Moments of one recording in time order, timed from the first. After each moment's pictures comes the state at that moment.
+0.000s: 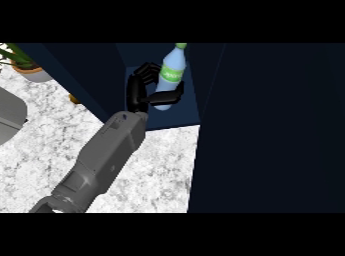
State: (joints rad) left arm -0.92 0.01 -0.28 -0.44 0.61 0.52 -0.52; right arm 0.19 -0.36 -0.48 -2.23 -0.69 0.33 0.20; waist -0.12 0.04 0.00
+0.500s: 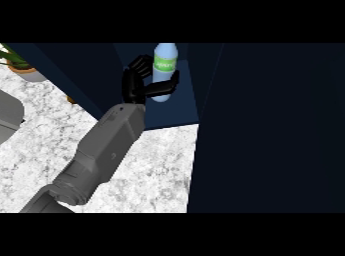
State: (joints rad) left arm -1.02 0.00 -0.16 -0.28 0.69 0.42 -0.60; right arm 0.20 -0.37 -0.51 -2.21 -0.73 0.35 0.20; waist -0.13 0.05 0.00
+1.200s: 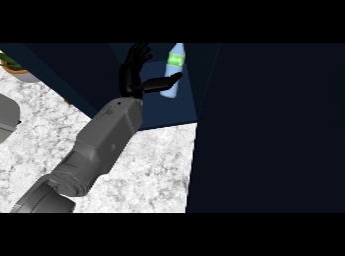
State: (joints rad) left arm -1.11 0.02 -0.12 -0.14 0.68 0.41 -0.67; right arm 0.17 -0.38 -0.53 -2.18 -0.75 0.37 0.19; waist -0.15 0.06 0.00
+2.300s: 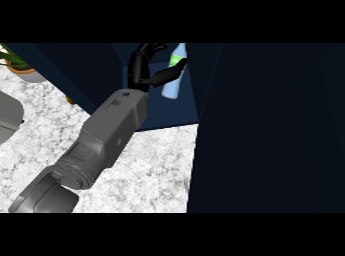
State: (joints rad) left arm -1.20 0.00 -0.18 -0.09 0.59 0.34 -0.76; right arm 0.17 -0.39 -0.54 -2.19 -0.76 0.39 0.20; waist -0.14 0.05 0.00
